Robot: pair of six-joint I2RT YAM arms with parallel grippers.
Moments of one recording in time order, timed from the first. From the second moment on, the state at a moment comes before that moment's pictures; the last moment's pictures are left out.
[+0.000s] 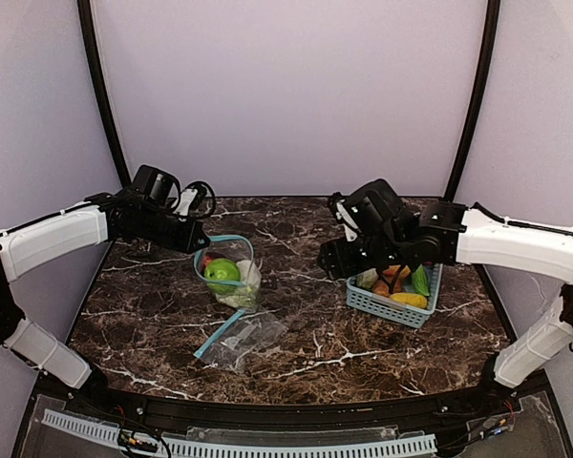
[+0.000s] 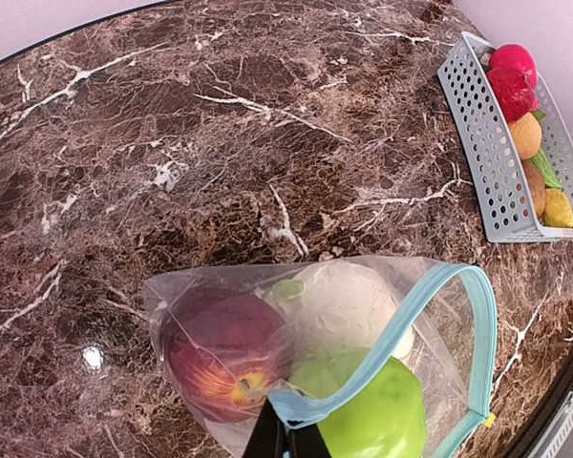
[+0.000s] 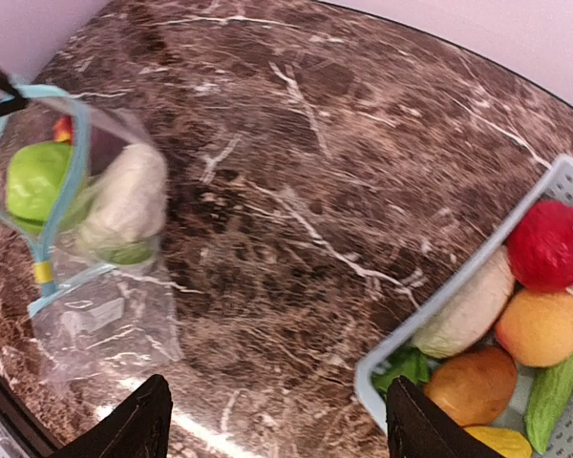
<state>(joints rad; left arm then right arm) -0.46 1.42 1.12 -0.53 0.21 -0.15 1.01 1.47 1.25 -0.58 0.28 0.40</state>
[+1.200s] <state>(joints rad) -0.46 1.42 1.12 -0.53 0.22 -0.15 0.35 1.56 0.99 -0.66 0.21 0.26</state>
